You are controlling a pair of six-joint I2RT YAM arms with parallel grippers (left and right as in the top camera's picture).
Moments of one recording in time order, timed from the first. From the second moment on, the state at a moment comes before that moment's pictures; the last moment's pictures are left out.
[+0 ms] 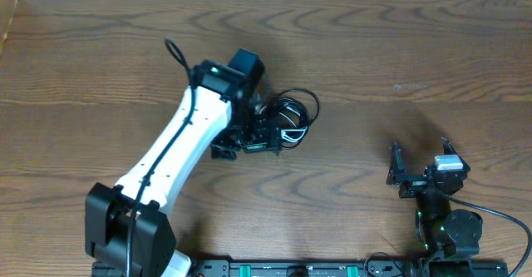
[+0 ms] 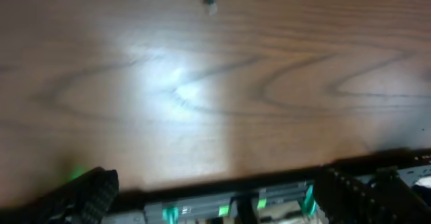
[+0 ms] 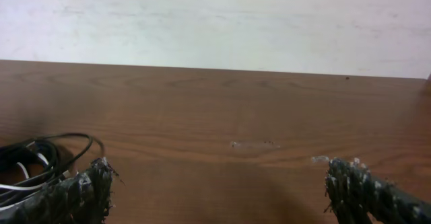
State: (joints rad) left arm -0.45 1.69 1.42 -1.34 0.29 -0.46; right arm 0.03 0.01 0.01 -0.07 -0.03 -0.01
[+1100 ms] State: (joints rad) left arm -0.48 1.95 1.40 -0.92 0.14 -0.96; right arm 0.03 0.01 0.01 -0.07 -0.03 -0.01
